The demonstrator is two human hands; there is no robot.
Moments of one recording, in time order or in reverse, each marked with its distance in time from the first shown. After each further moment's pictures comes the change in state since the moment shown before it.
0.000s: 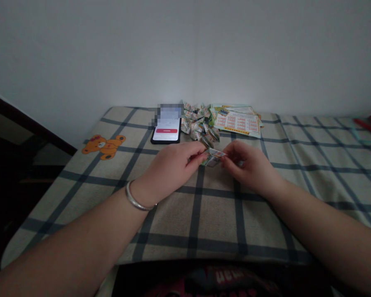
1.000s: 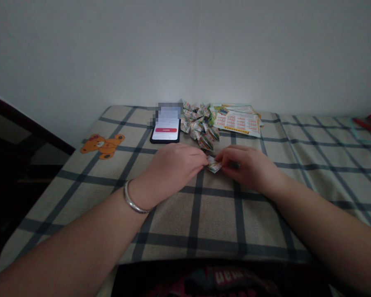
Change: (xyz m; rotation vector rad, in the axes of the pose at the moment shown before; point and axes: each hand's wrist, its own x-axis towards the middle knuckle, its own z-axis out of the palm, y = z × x) left_hand -0.003 -0.003 -0.003 0.293 -0.049 0.329; right_hand 0.003 0.002 -0.010 -0.312 -0.184 -0.212
